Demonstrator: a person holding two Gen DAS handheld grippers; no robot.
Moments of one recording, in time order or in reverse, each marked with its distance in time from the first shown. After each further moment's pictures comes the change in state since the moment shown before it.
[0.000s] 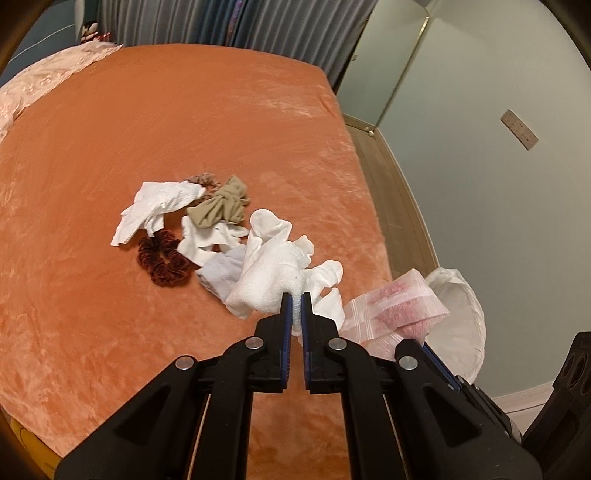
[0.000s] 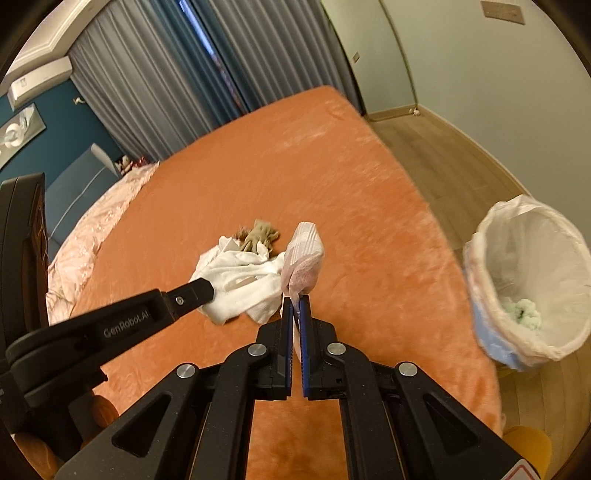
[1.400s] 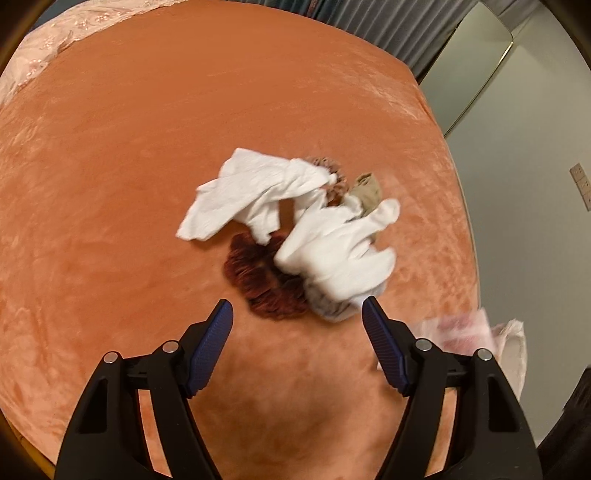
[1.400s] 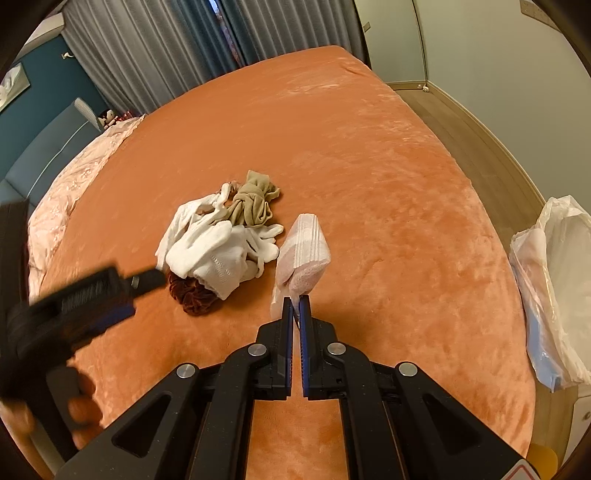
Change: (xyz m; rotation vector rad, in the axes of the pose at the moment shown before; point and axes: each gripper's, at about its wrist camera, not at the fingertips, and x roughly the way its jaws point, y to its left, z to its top) left arm 0.081 0.146 0.036 -0.239 0.075 0.117; right arm 0.121 0.043 -0.004 -0.078 0.168 -0.076
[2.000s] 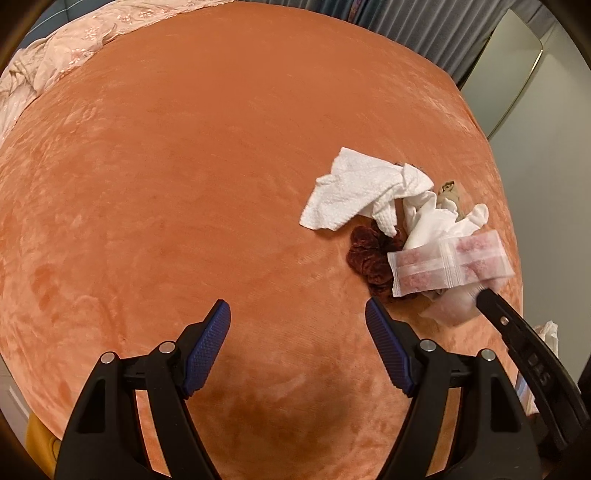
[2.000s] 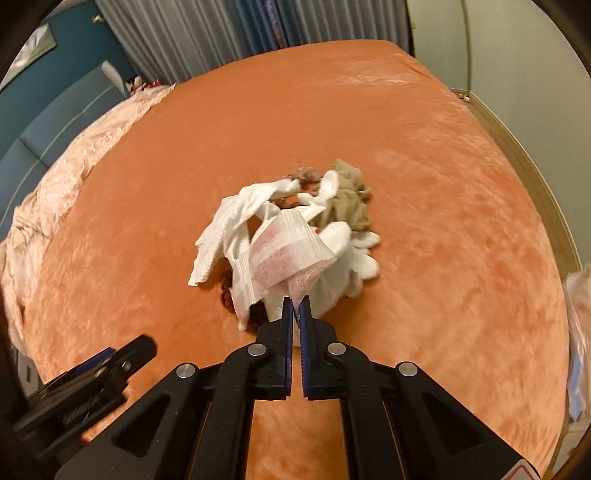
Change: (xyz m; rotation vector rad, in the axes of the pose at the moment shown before) left arm -0.025 0.085 -0.019 -0.035 -0.017 0.149; right arm 0.040 0.078 0.011 -0.124 0.041 0.038
